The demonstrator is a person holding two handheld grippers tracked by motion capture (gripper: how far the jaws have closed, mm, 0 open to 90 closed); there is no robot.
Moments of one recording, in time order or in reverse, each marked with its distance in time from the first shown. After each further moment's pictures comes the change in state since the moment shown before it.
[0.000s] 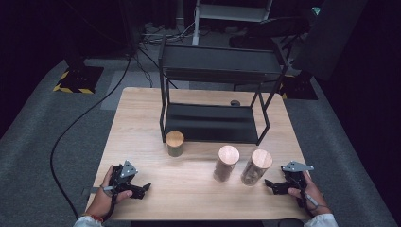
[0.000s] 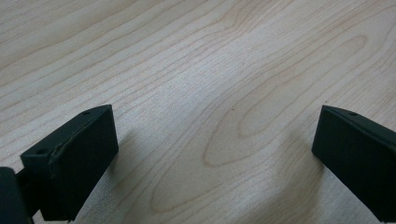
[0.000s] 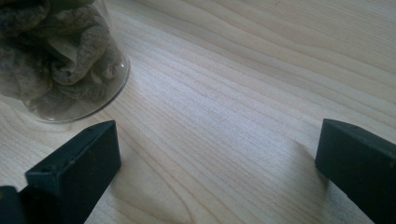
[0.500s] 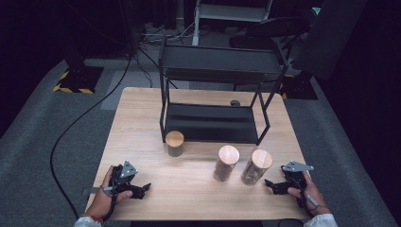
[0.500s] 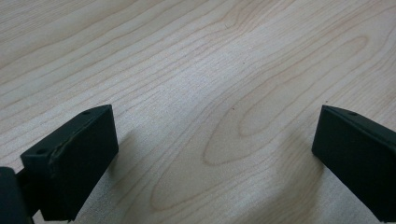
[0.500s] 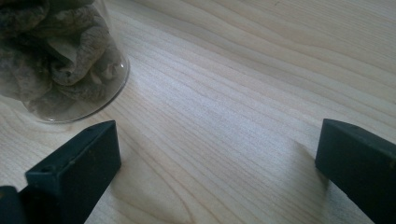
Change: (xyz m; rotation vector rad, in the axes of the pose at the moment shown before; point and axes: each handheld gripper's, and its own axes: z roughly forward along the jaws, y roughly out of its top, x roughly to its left) left arm -0.001 -0.001 0.000 -0.001 0.005 -0.006; right arm 0.000 0.000 0.000 0.000 -0.002 0.002
